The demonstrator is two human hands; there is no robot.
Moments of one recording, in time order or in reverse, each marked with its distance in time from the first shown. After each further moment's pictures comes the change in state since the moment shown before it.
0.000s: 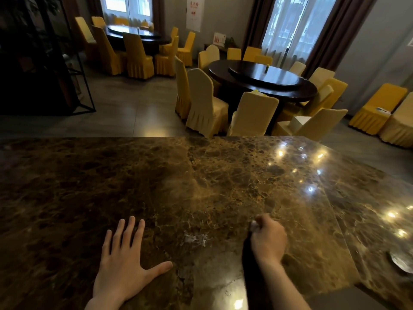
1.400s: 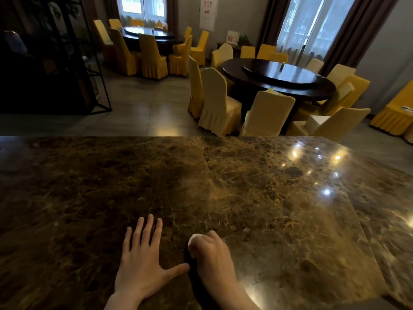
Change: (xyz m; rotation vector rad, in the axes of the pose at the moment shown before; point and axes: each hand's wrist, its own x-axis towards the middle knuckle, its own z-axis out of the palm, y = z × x) left_hand -0.003 0.001 -0.008 0.049 -0.085 0.006; right_hand -0.103 -0.086 0.057 0.049 -0.464 -0.681
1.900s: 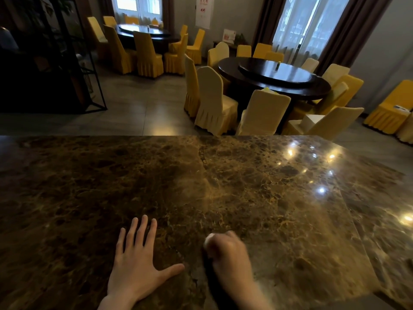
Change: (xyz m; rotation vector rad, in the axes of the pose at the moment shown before) left_hand 0.001 -0.001 0.003 0.003 0.022 0.001; right_hand -0.012 0.039 -0.019 0.025 0.129 0.125
